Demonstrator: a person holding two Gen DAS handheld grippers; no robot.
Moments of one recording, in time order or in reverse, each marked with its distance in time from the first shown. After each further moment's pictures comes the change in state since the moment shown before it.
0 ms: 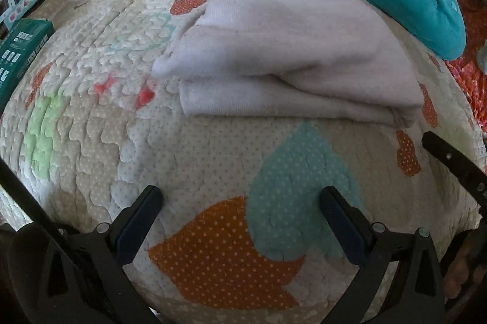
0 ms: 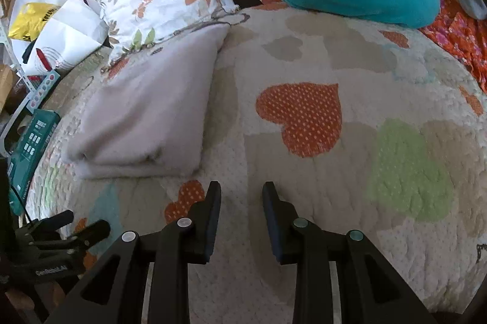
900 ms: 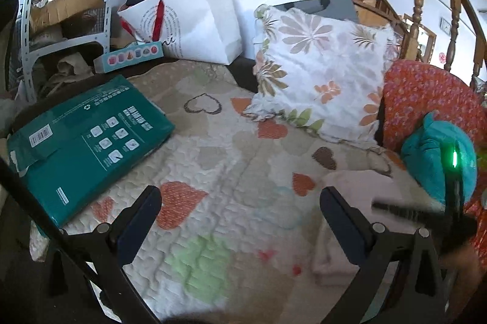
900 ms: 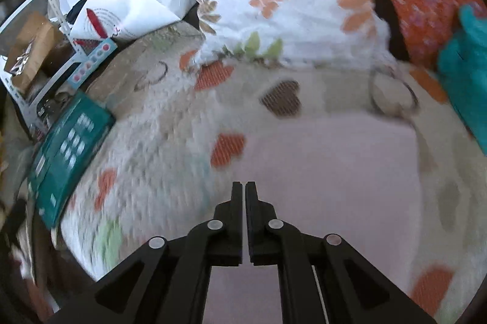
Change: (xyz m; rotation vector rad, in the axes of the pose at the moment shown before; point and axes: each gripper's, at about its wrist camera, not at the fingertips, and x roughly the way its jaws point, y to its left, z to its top) left arm -0.151 0.159 0.069 -0.279 -0.517 0.115; right arm 0.084 0.173 0.134 -0.258 0.164 0.161
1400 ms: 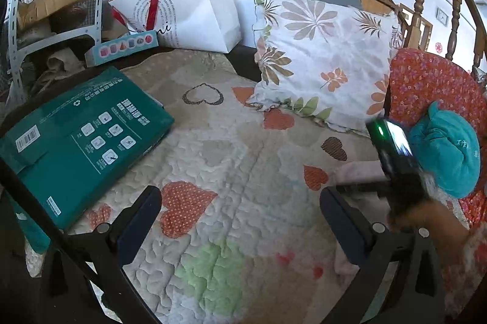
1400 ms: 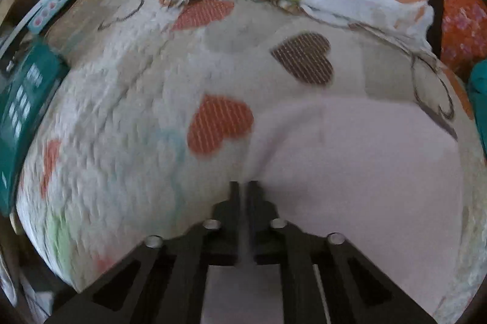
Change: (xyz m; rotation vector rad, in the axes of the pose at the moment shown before) left arm 0.042 0.033 0.001 0.017 0.053 -0.015; right arm 0.135 0.036 0.070 -0.070 0.221 -0.093
